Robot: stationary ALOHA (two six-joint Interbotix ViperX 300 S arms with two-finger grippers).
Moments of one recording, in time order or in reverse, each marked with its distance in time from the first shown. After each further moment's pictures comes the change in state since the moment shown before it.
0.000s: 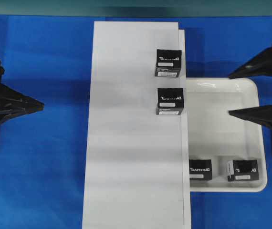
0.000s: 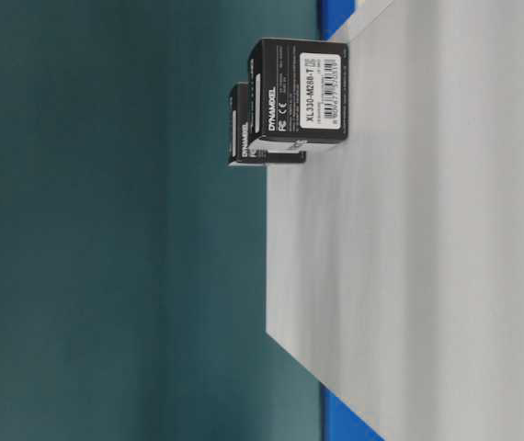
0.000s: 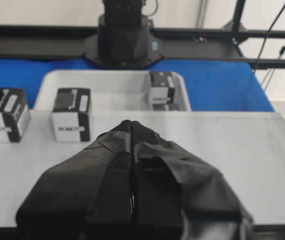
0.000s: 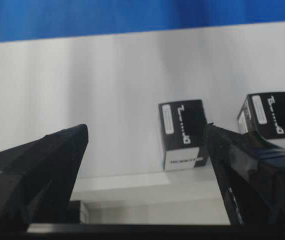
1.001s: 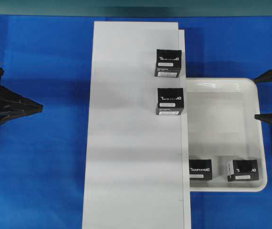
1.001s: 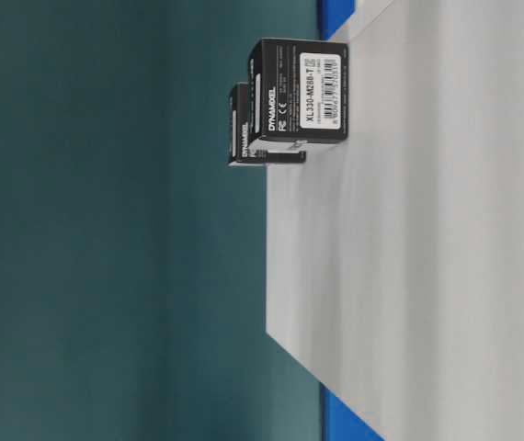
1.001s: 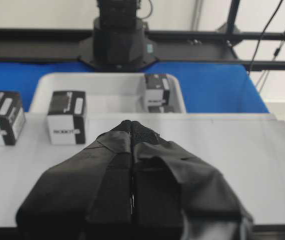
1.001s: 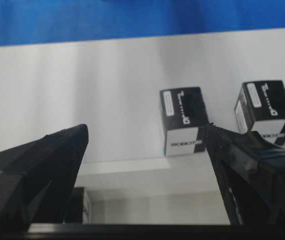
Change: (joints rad) left arm -0.011 -0.005 0.000 0.000 -0.002 -0.002; right arm 0.005 -0.216 0.138 0.000 -0.018 0.005
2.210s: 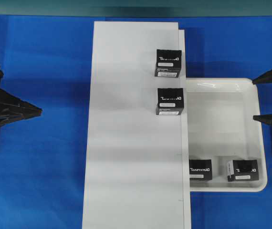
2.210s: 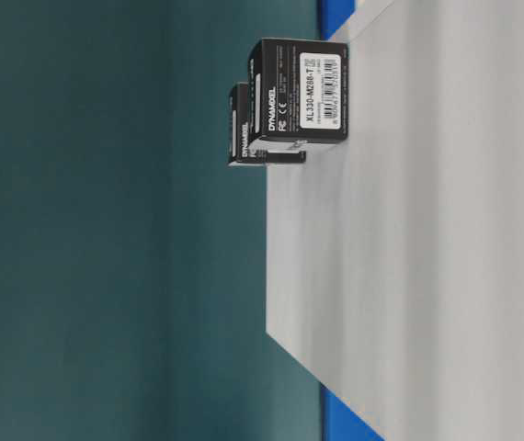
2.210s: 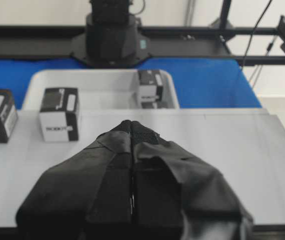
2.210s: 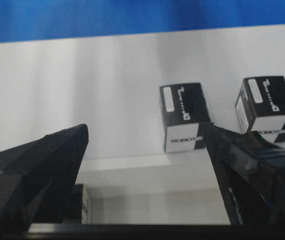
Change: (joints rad) left arm -0.021 -0.006 0.000 0.002 0.017 0.000; right arm 0.000 -0.003 0.020 0.000 -0.012 0.000
